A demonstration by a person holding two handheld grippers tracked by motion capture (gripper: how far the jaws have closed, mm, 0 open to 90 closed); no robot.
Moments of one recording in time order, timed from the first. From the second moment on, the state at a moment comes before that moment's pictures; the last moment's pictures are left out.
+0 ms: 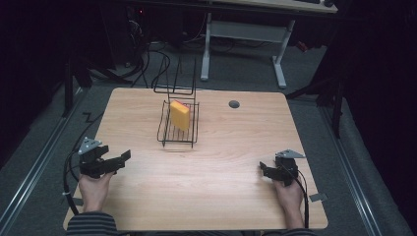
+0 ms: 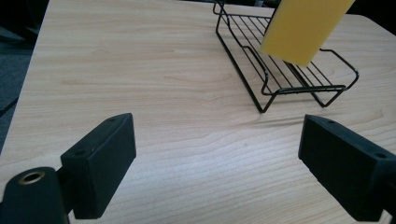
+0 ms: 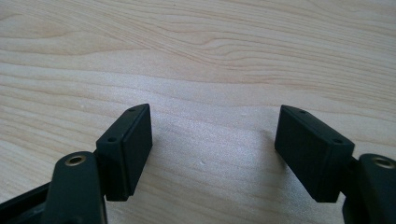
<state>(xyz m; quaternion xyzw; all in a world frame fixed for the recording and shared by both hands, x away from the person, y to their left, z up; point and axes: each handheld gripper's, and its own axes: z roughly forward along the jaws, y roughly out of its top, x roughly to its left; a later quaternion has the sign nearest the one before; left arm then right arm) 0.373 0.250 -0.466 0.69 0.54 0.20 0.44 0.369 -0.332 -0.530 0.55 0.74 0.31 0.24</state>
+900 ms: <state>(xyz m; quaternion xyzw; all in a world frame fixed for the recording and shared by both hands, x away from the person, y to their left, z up) 0.382 0.252 -0.501 0.69 0.56 0.18 0.42 0.369 -0.332 -0.530 0.55 0.74 0.31 0.24</state>
